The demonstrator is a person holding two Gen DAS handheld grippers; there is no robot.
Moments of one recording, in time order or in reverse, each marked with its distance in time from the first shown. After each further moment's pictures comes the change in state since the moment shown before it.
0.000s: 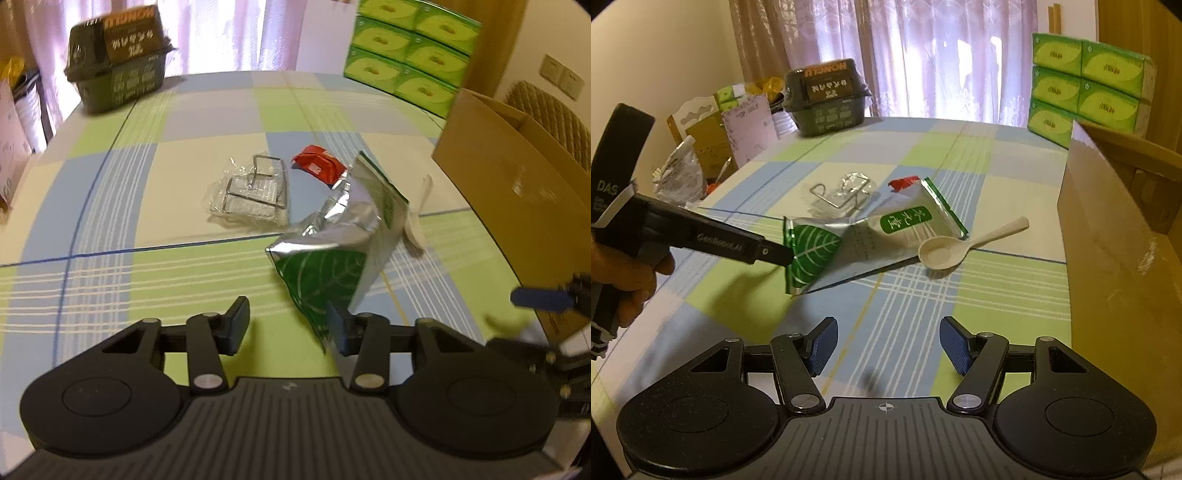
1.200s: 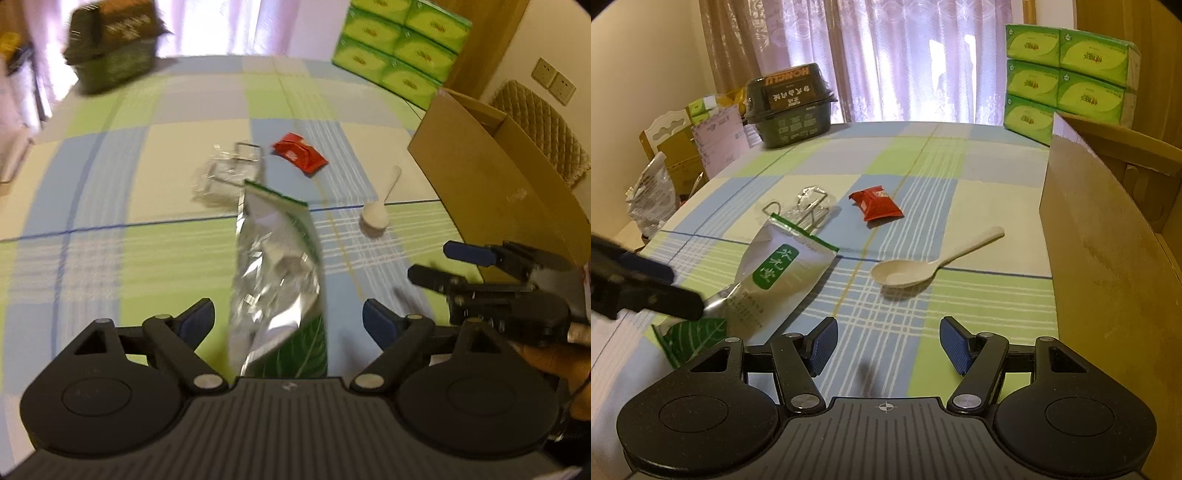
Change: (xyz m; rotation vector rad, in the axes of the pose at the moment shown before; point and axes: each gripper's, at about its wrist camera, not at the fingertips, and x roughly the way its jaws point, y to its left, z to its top) left arm -0.029 -0.013 0.016 0.001 0.122 -0.088; right arm 0.030 -0.027 0.020 0.047 -0.026 -0.061
